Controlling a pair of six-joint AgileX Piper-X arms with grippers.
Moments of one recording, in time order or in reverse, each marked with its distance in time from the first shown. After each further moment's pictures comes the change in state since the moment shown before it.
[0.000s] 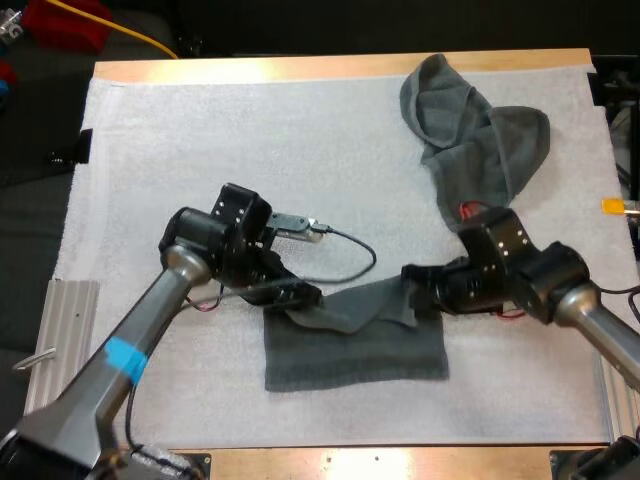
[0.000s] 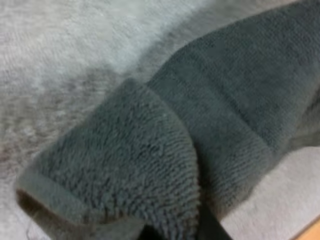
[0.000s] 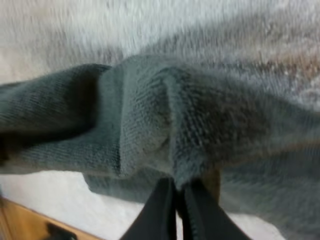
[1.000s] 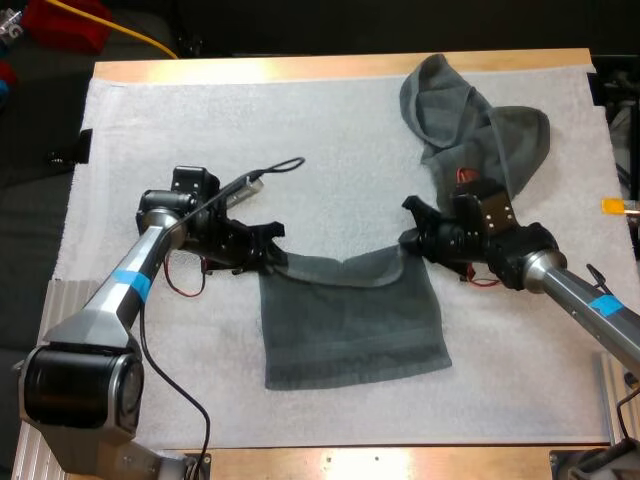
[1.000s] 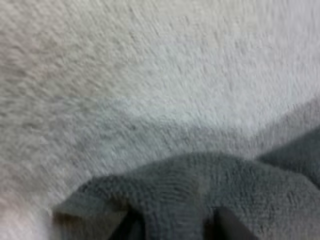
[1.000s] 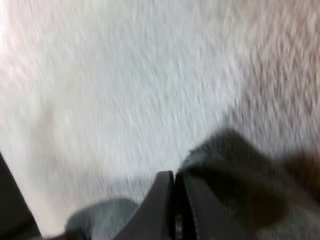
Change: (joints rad) left arm 0.273 0.279 0.000 -0.307 0.218 -0.233; right arm -0.088 0.257 0.009 -0.501 0.136 0.413
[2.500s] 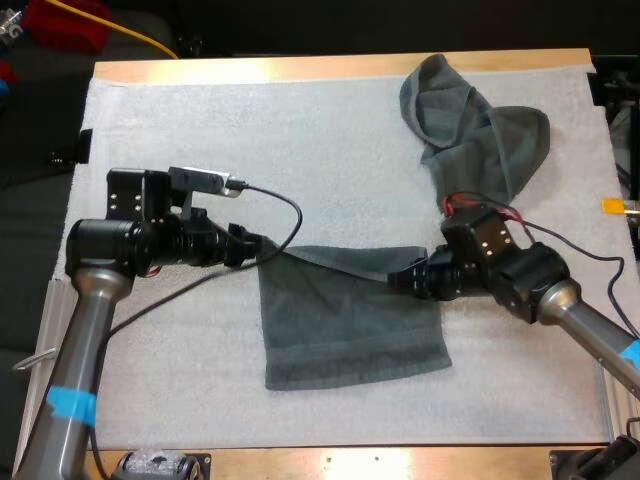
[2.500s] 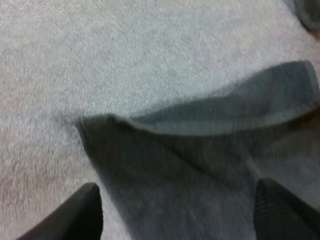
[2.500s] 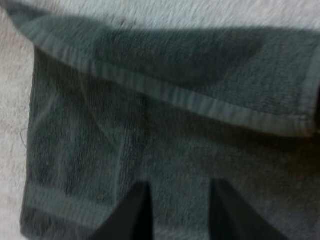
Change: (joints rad) left arm 0.019 -0.502 0.000 0.167 -0.182 0.393; right arm 0.154 -0.215 0.001 0.361 0.047 -0.708
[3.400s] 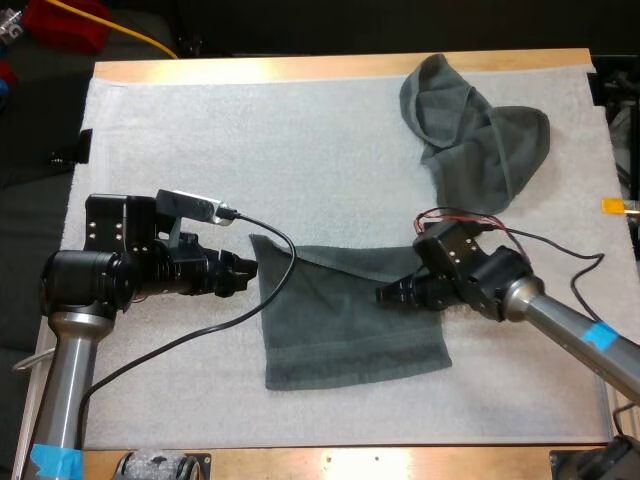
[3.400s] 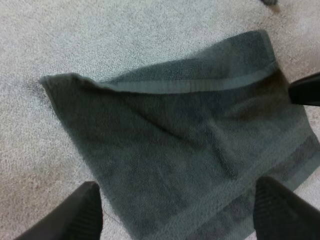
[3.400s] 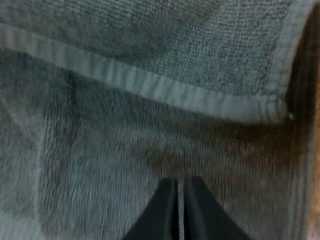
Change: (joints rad) left arm 0.000 -0.142 0.000 0.143 0.036 0.028; right arm 0.056 0.148 0.000 -0.016 0.152 0.000
